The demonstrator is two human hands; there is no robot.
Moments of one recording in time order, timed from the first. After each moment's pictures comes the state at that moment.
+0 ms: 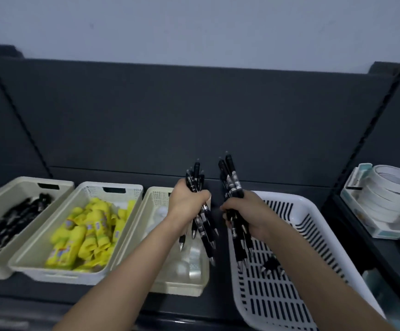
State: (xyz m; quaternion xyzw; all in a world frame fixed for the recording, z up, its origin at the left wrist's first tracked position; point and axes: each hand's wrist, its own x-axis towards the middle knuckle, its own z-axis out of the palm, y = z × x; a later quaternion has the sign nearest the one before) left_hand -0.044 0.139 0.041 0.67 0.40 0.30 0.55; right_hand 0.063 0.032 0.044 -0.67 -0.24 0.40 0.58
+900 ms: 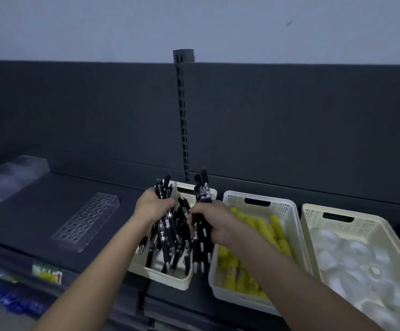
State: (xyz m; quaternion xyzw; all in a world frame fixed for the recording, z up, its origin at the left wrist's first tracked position) left_hand -0.382 0.469 0.018 0.67 0.53 0.26 0.44; right_hand -0.259 0.376 0.018 -0.58 -0.17 0.57 0.56
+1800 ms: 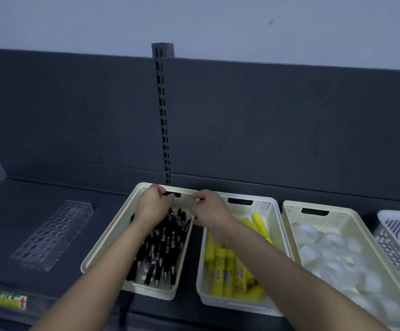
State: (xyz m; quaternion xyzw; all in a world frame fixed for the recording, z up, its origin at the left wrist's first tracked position) left_hand -0.339 0.482 0.002 0.74 0.51 0.24 0.36; right_hand -0.242 0.381 0.016 -0.75 -0.30 0.34 0.48
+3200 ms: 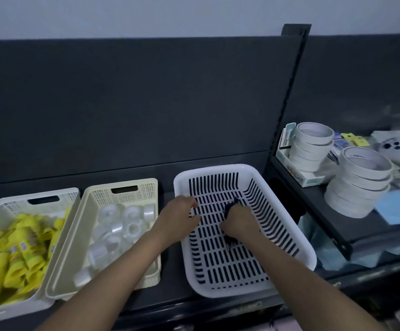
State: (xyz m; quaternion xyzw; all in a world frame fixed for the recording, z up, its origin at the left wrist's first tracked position) left_hand 0.000 0.089 -0.028 0.96 0.14 0.10 0.24; right_hand 0.109 -0.044 -0.055 -0.96 -0.15 0.18 0.16
